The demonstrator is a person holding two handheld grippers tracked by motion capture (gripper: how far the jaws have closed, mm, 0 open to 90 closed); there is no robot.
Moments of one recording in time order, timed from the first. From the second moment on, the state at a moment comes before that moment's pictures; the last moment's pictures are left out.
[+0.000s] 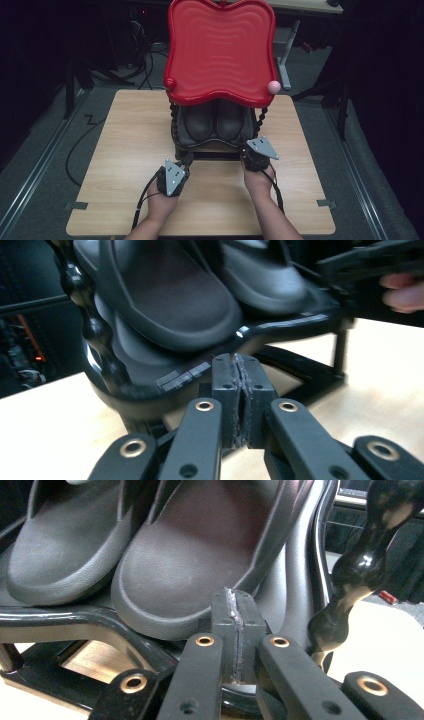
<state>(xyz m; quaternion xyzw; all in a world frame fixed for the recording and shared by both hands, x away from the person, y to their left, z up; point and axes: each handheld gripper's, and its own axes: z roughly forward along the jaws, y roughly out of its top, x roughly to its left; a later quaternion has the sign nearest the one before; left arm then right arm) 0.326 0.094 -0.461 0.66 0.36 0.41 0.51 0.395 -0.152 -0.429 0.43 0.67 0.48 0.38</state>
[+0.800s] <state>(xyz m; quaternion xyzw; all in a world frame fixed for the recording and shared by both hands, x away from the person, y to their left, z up) 0.369 0.079 -0.449 0.64 0.39 0.42 0.51 0.406 -0.150 -0.436 0.43 0.67 0.48 0.37</state>
